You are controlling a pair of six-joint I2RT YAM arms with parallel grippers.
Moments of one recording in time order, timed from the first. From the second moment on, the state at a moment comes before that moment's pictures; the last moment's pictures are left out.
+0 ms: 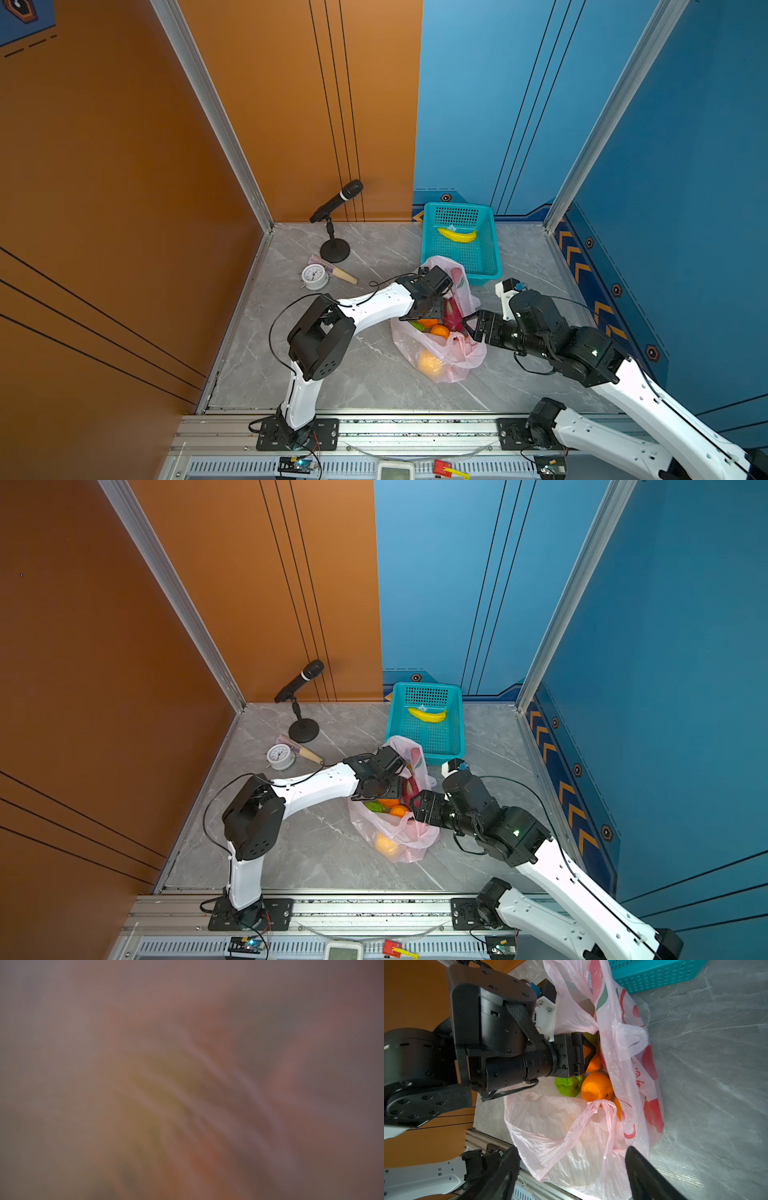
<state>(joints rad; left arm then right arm) -0.86 1.99 1.50 -0.62 -0.13 -0.76 0.74 0.83 1.00 -0.92 0.02 0.86</state>
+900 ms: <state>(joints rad) -0.88 1.74 1.38 -0.54 -0.05 -0.66 0.54 0.85 1.02 -0.88 -0.09 0.88</state>
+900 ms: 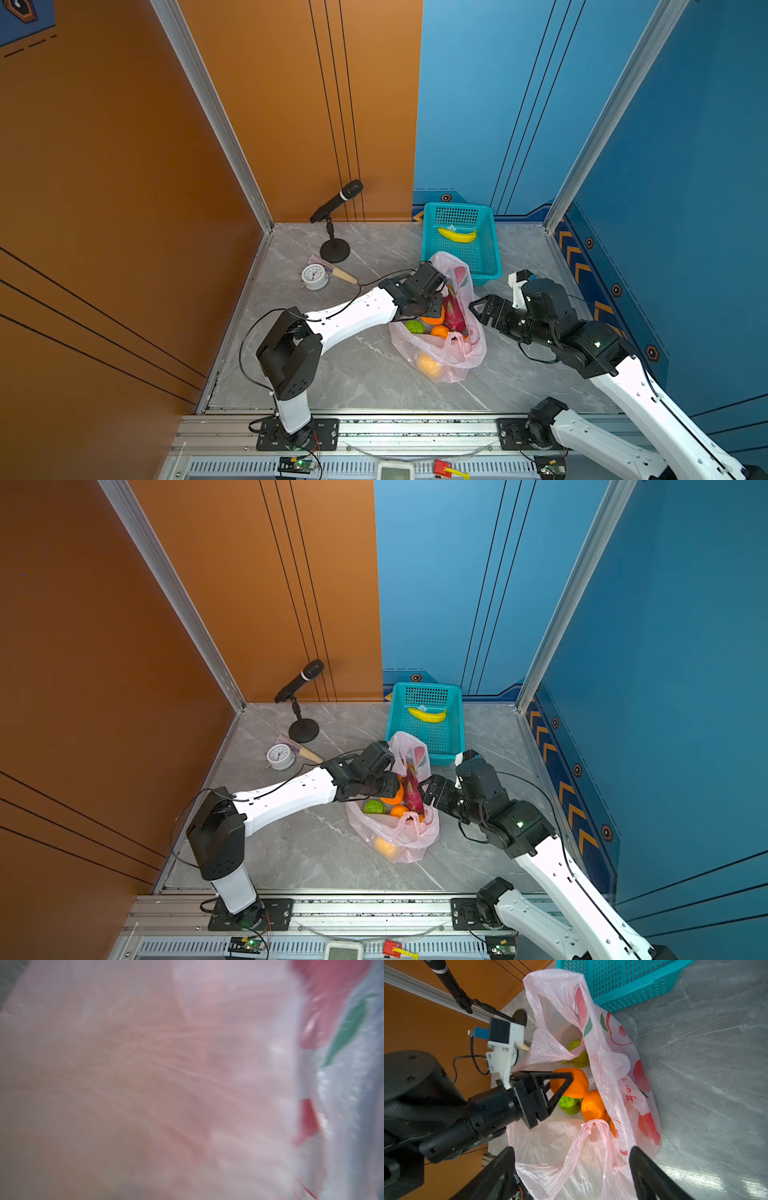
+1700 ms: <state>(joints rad) -0.95 1.37 1.21 -0.16 0.18 -0.19 0.36 0.94 1.18 -0.79 -0.55 0.97</state>
